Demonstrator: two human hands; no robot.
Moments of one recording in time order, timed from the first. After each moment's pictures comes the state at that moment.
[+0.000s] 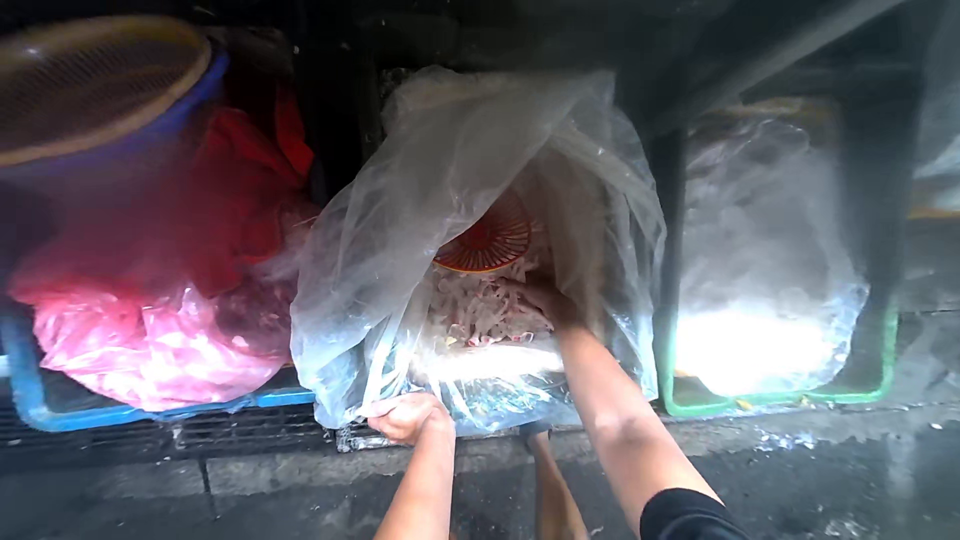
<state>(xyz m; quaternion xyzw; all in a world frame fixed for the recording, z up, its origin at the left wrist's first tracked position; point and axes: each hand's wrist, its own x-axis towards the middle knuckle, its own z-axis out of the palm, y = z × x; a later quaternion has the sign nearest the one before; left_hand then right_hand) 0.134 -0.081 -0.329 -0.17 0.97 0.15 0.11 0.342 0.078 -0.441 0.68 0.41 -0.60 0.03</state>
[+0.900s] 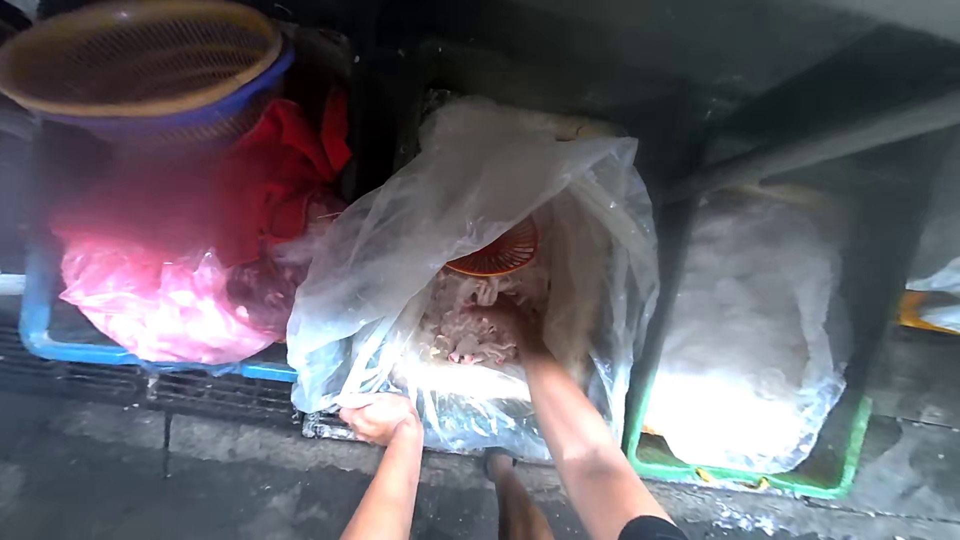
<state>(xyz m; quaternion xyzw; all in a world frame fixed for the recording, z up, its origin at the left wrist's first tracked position) 0.138 -0.080 -0.324 -0.14 0.98 0.13 0.08 0.290 0.089 -0.437 0.58 0.50 -0.64 0.07</state>
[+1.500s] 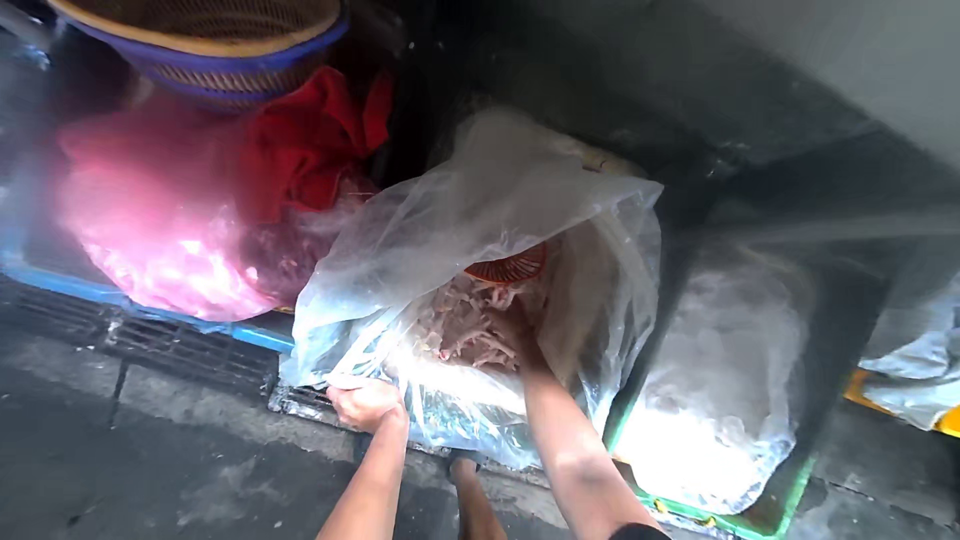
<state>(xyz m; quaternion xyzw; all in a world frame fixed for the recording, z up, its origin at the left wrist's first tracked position) 0.133 -0.077 -0.322 -0.15 0.98 0.14 0.06 0.309 0.095 -0.446 0.66 0.56 -0.50 0.04</state>
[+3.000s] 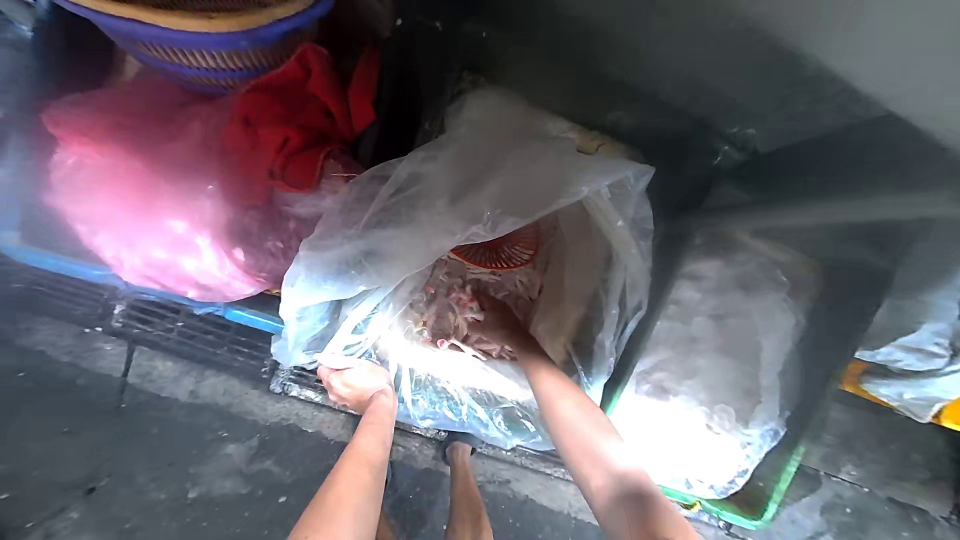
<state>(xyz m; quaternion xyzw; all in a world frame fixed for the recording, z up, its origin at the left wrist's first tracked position) 0.132 -0.077 -0.321 -0.14 0.98 0.10 0.07 0.308 0.090 -0.388 0.45 0.72 -0.50 0.20</state>
